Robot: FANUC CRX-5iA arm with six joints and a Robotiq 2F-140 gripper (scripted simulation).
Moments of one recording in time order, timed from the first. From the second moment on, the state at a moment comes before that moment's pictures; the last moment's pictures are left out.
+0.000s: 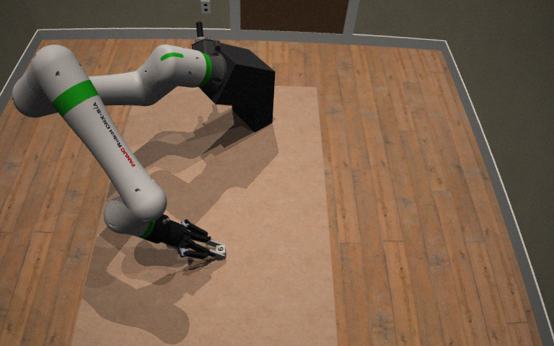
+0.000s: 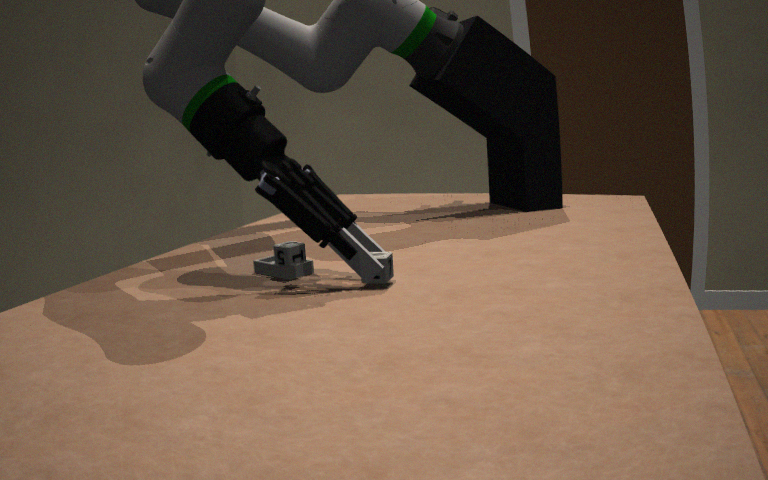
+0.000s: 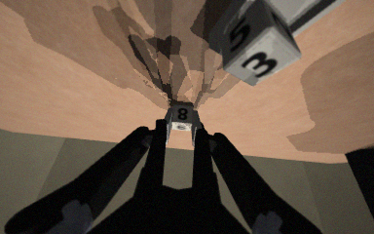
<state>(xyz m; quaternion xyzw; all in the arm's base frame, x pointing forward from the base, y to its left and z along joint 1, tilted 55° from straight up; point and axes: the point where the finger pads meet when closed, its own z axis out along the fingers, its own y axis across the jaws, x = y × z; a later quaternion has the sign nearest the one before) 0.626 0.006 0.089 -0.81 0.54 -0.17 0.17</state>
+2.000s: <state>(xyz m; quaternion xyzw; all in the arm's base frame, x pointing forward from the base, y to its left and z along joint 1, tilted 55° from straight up) 0.629 0.003 0.086 -0.81 0.54 -0.17 0.17</state>
